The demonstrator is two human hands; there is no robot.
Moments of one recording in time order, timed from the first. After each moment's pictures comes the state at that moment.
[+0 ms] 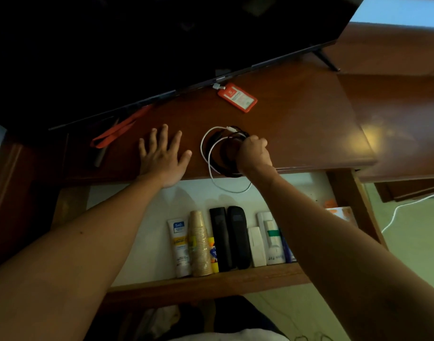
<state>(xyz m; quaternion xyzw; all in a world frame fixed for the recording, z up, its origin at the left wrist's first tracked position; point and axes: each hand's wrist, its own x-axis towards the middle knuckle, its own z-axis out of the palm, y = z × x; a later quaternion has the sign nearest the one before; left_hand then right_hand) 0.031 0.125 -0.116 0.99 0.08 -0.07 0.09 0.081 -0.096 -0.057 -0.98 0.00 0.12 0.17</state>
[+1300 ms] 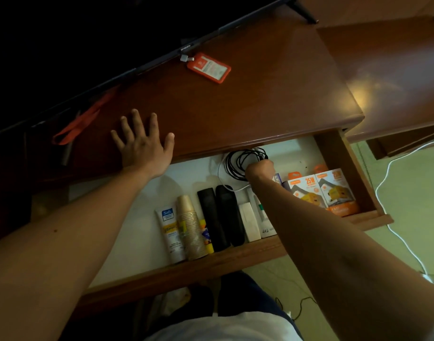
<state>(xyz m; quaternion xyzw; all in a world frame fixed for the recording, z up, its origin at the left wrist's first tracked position) 0.031 0.098 -0.118 0.99 0.11 -0.07 0.04 0.035 -0.173 -0.161 -0.85 0.34 0.20 0.34</state>
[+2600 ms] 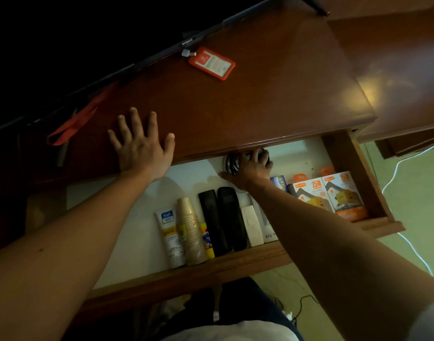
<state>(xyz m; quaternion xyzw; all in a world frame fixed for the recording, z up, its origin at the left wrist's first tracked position) 0.031 0.098 -0.120 0.99 0.12 -0.04 0.03 0.045 -0.168 -0.200 -0.97 0.00 0.24 0.06</state>
